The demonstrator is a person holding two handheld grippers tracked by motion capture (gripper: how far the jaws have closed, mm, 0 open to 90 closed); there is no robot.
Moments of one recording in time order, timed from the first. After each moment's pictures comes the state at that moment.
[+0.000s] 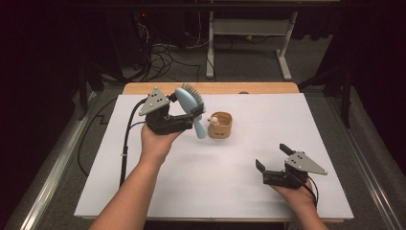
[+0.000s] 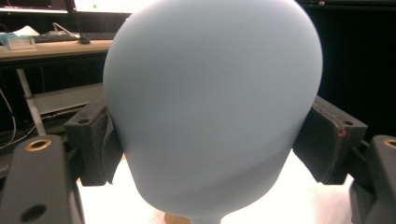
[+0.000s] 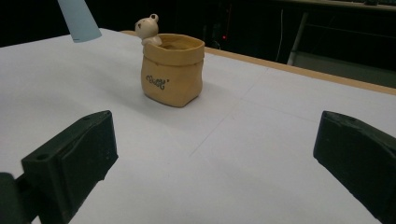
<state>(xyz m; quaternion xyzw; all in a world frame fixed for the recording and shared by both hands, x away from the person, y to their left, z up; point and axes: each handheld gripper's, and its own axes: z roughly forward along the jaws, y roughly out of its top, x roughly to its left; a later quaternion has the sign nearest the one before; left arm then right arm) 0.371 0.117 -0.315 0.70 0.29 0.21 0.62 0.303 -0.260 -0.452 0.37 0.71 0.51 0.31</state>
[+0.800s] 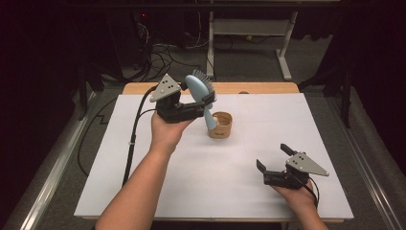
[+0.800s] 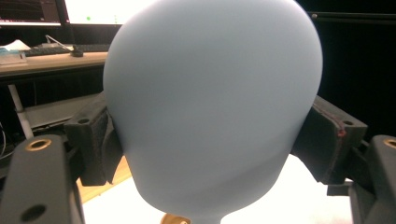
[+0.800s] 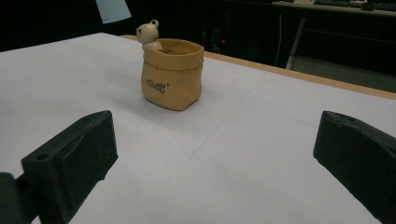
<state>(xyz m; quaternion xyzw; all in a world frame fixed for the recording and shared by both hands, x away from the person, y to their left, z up) 0.389 0.094 -0.293 0.69 0.28 0.22 0.63 0.301 -0.261 -0.451 0.37 0.70 0.52 0.32</state>
